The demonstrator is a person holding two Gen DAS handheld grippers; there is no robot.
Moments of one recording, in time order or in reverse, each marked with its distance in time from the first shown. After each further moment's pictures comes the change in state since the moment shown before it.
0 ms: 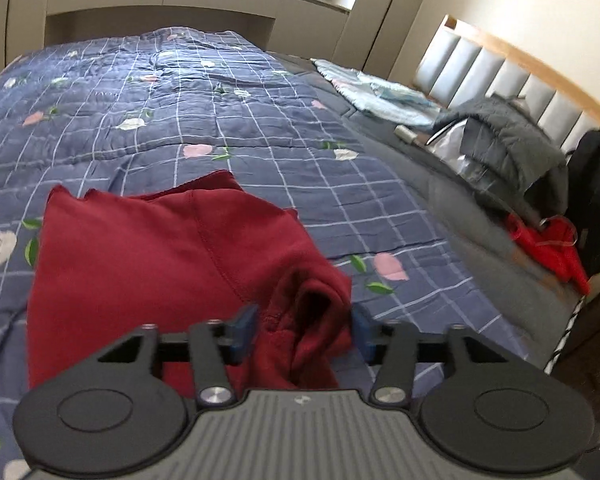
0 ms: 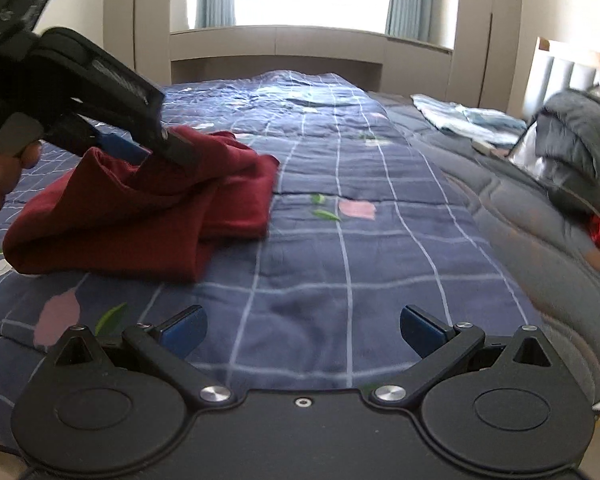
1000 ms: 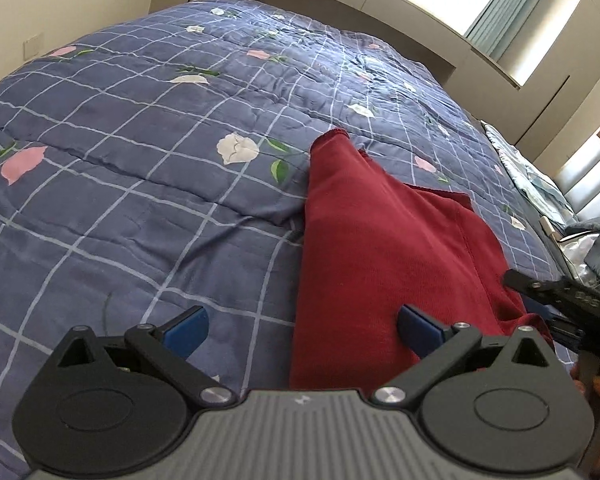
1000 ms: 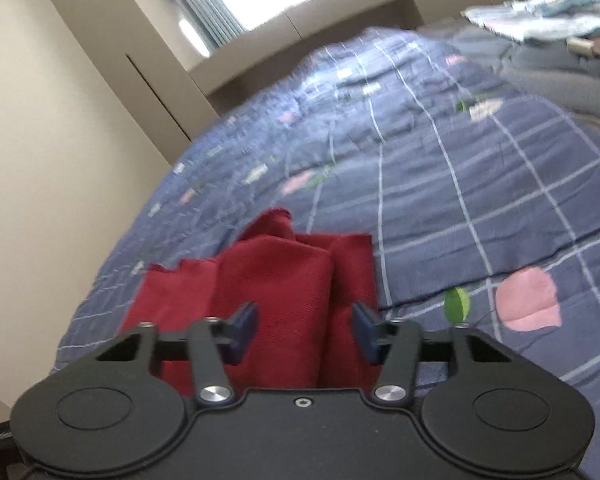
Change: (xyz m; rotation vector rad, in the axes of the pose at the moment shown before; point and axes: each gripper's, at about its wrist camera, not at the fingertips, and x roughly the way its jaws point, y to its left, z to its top) left arm -0.044 0.150 -0.053 -0.443 -0.071 0.279; right arm 0.152 -0.013 0.121 0.377 0.112 0.398
